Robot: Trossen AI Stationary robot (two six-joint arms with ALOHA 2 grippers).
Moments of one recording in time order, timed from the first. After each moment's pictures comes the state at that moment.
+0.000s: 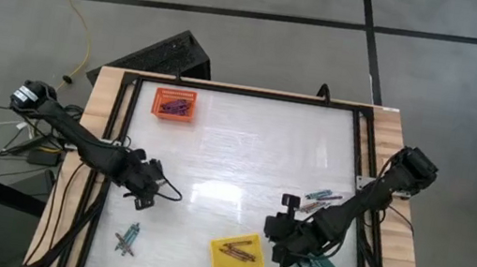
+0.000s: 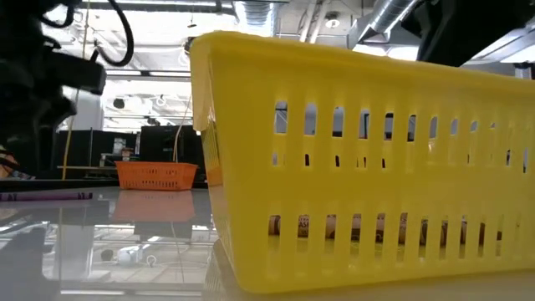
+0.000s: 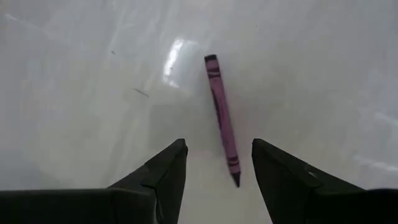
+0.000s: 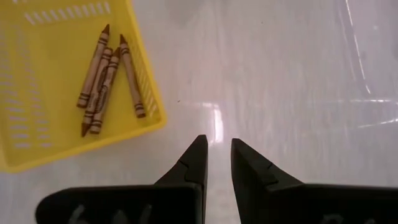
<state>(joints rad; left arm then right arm) -0.45 1.16 0.61 -0.78 -0.21 -0.85 0.67 1.53 1.18 -0.76 0.55 0.57</state>
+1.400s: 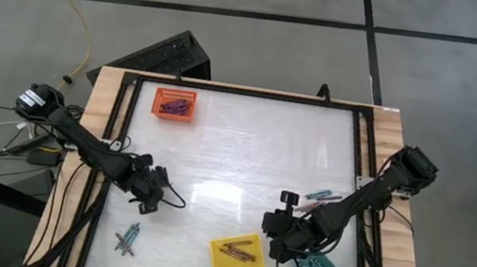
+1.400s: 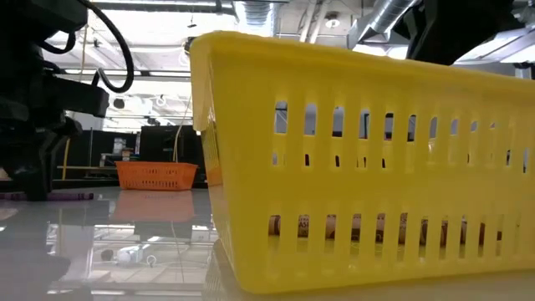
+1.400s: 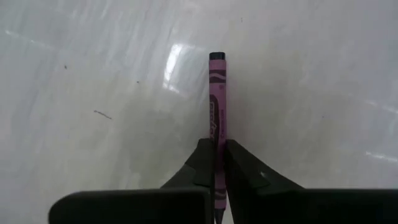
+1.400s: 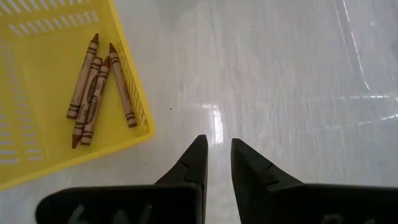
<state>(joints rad) -0.45 1.27 0.54 -0.58 -0.24 -0.79 0.64 1.53 1.18 -0.75 0.55 0.57</state>
